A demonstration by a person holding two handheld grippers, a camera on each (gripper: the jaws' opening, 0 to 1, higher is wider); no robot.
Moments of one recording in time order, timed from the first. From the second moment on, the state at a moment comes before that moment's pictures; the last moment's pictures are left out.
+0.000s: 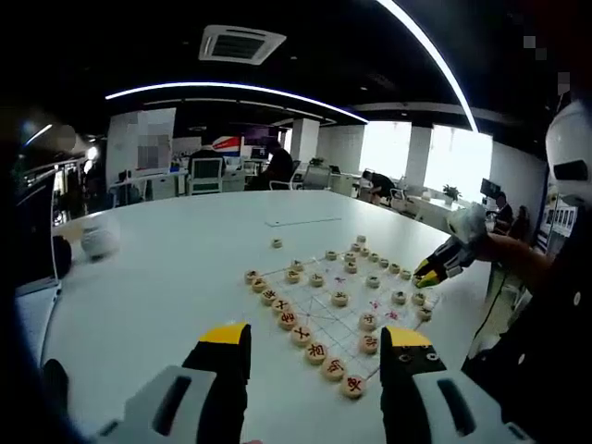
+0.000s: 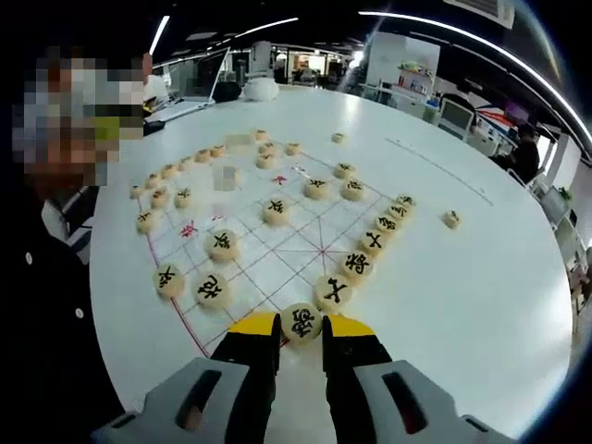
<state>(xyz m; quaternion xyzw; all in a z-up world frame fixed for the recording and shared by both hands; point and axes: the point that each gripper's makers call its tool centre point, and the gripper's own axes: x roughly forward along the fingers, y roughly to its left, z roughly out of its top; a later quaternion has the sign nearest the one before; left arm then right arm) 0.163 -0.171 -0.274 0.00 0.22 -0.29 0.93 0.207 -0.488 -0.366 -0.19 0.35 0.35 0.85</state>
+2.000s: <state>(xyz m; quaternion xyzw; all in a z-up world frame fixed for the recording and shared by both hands) 0.163 -0.159 -0.260 0.00 0.20 -0.26 0.94 0.351 -0.570 -0.298 -0.21 0.31 0.34 0.86</state>
